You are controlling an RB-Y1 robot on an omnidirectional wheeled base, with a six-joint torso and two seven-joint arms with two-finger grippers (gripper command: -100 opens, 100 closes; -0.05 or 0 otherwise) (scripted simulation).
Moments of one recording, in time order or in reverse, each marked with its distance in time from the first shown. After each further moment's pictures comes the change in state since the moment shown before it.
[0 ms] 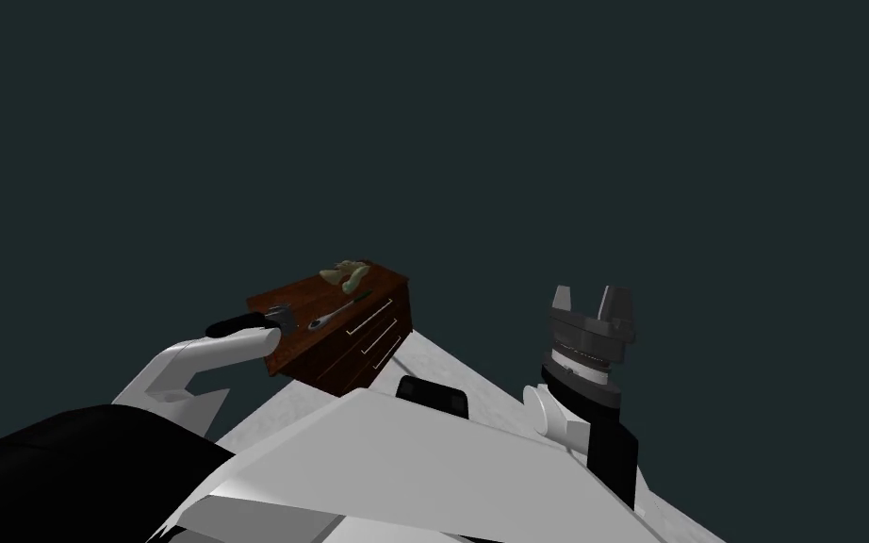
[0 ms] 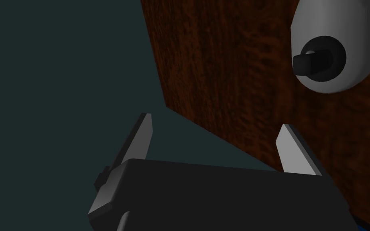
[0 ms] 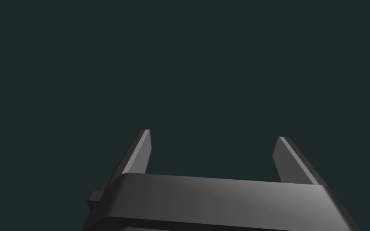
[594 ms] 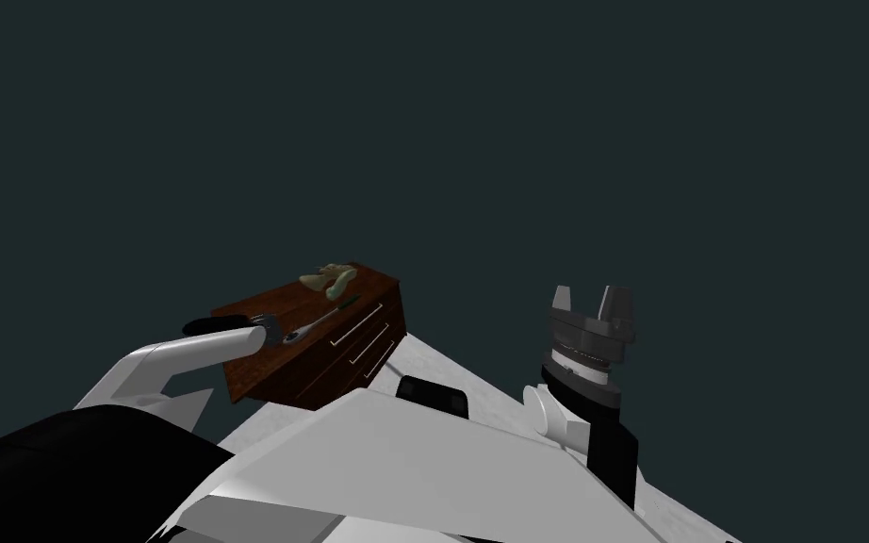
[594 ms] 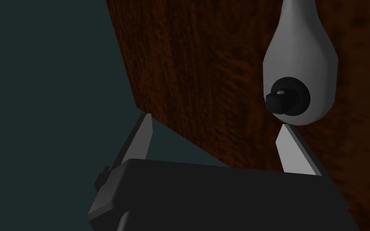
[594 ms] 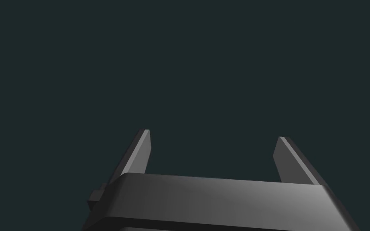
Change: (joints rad) left arm -0.014 0.025 0.082 0.038 0.040 0.181 0.037; right arm 0.000 0.000 0.000 0.000 0.000 0.000 0.000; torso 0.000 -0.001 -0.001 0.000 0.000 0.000
